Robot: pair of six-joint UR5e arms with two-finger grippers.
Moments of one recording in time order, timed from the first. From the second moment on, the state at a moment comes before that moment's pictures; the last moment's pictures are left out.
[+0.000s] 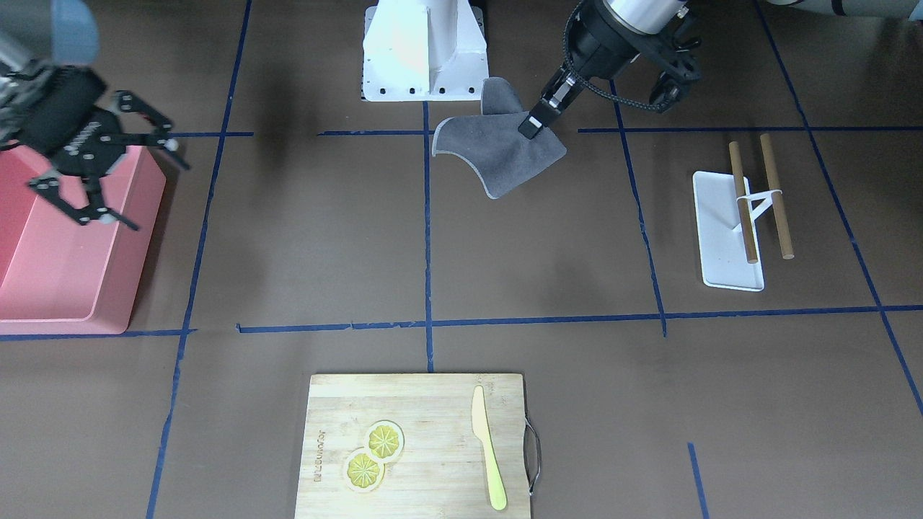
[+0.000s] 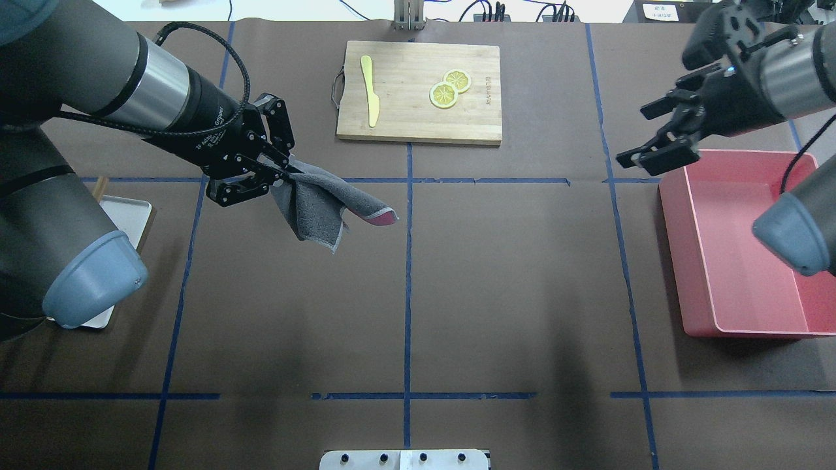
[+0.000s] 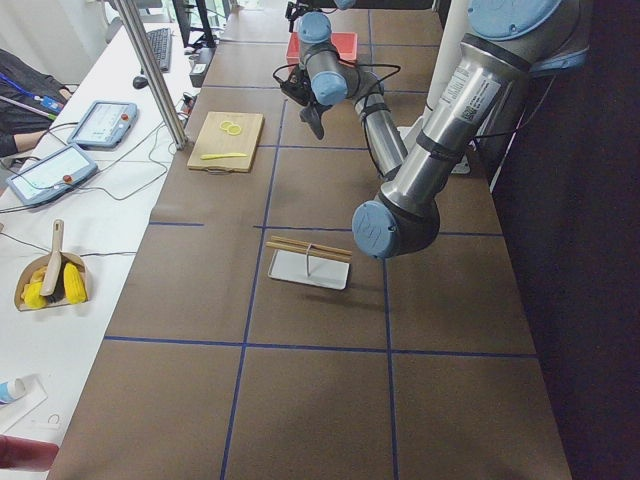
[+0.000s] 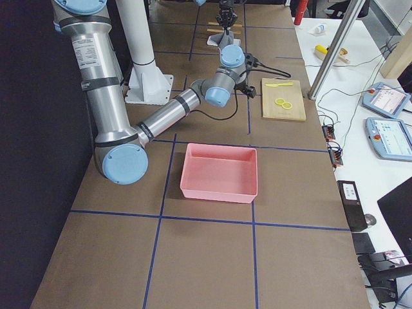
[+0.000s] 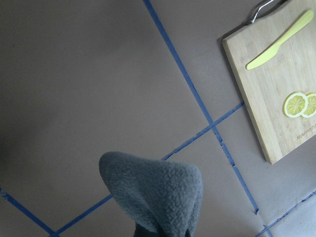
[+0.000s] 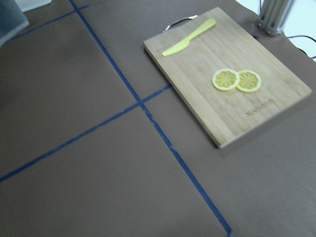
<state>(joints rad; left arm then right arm) -0.81 -2.13 -2.05 -1.66 -2.24 -2.24 0.97 -1.29 1.96 -1.07 2.26 0.19</state>
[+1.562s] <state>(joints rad) -0.77 -2.20 -1.99 -1.73 -2.22 -2.36 0.47 -1.05 1.95 -1.07 1.70 0.37</state>
